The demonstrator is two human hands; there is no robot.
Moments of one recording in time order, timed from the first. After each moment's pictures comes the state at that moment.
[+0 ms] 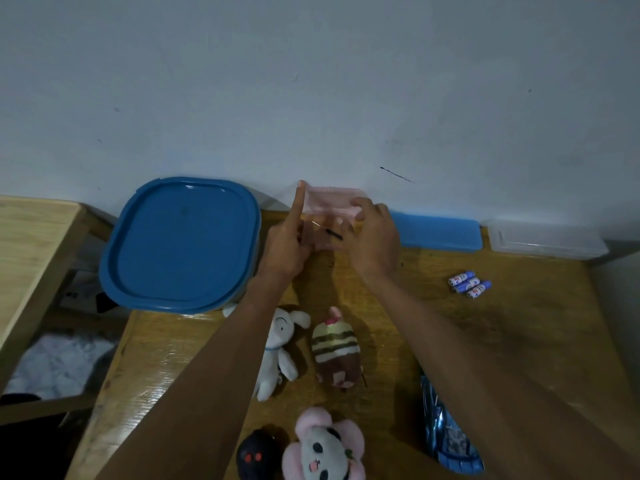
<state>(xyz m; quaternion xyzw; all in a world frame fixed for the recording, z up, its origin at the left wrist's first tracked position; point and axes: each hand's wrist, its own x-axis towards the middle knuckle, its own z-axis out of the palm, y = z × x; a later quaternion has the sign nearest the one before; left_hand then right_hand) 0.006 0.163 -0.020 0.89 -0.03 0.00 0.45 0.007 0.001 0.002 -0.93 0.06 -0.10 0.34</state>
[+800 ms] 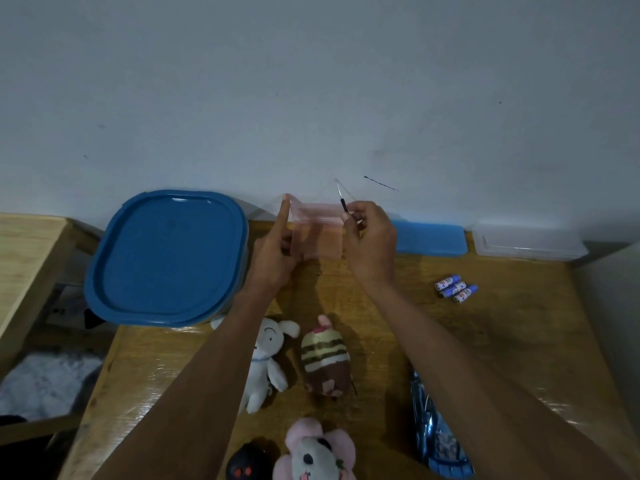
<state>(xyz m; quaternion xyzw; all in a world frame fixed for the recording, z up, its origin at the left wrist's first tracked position) 0.004 0.163 -0.021 0.89 -0.01 -0.02 0.45 0.007 -0.016 0.011 -0.87 0.06 -0.17 0.46</state>
